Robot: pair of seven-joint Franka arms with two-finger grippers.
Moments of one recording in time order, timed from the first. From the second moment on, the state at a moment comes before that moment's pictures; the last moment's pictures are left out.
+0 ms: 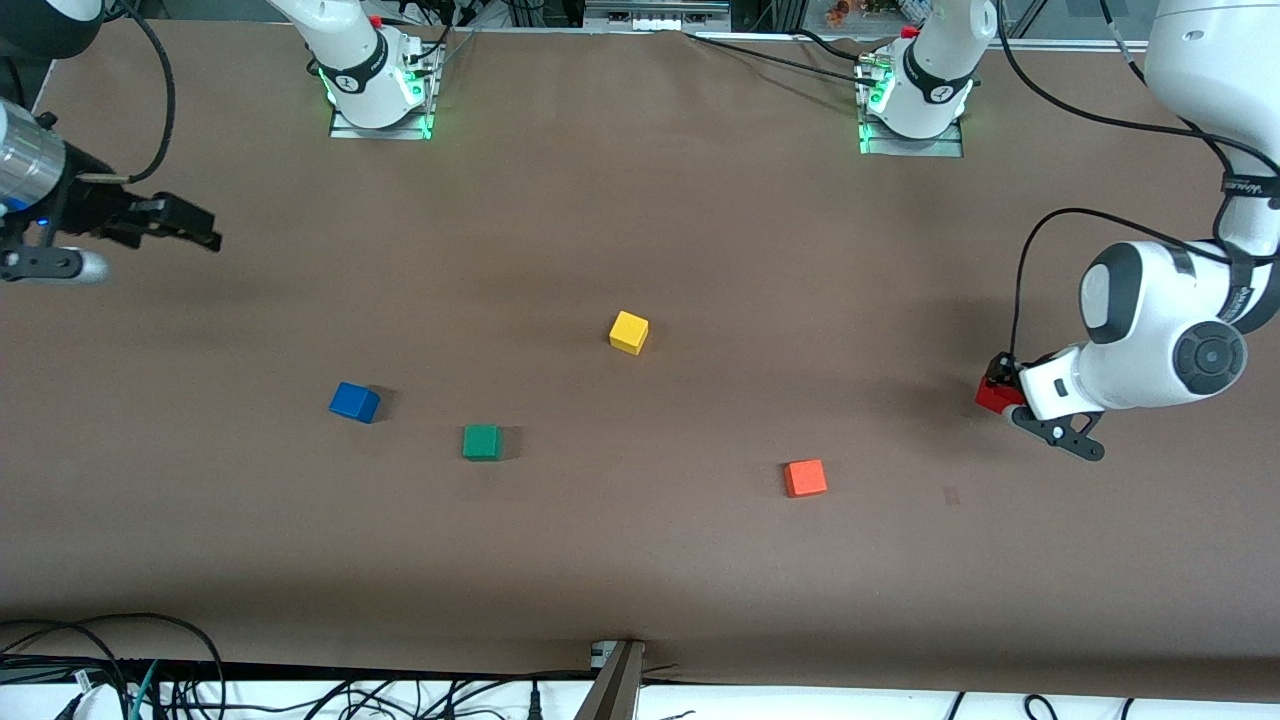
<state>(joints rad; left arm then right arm) 0.21 0.47 -0.17 -1.77 0.09 2.05 0.55 -0.01 0.02 0.03 -1.66 0.08 1.50 0.06</state>
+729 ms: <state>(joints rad) 0.21 0.46 -0.29 -1.73 -0.45 2.00 1.16 -0.01 0.16 0.03 -1.66 0.71 1.38 0.06</state>
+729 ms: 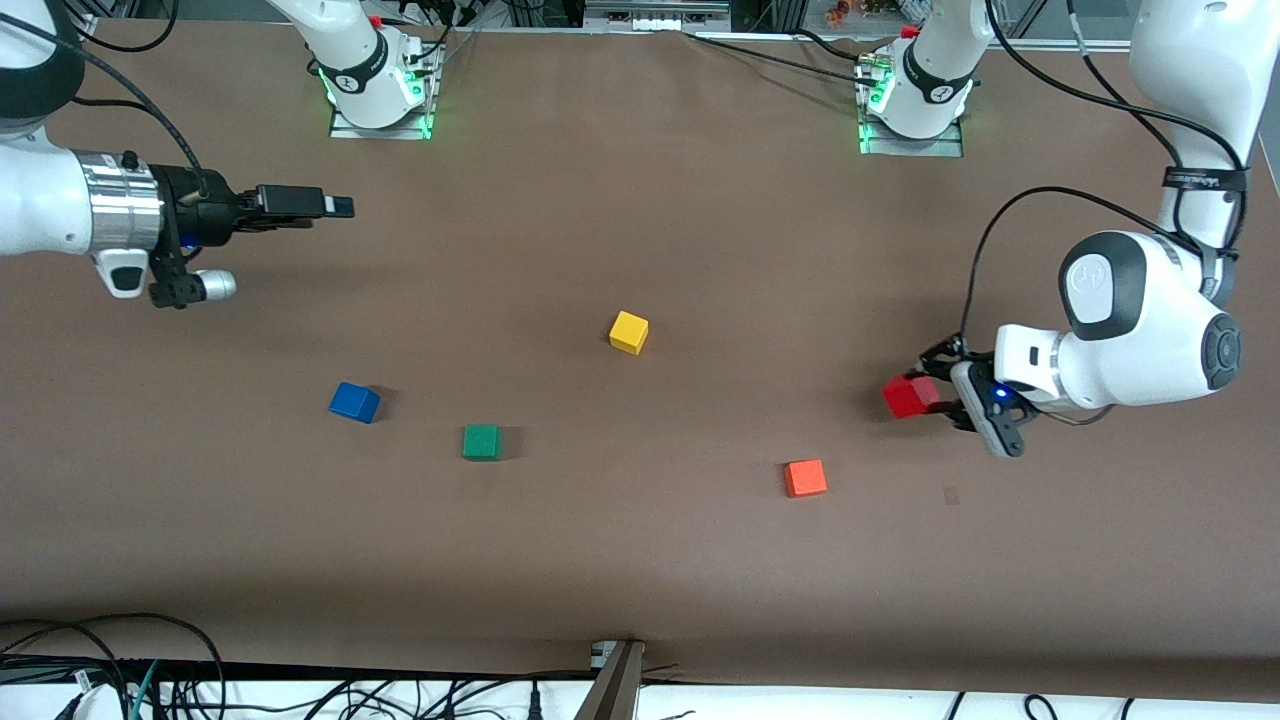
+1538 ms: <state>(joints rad) 0.15 0.47 -0.50 -1.65 -1.09 1.85 1.36 0.19 0.43 0.04 -1.68 1.30 1.77 0.05</state>
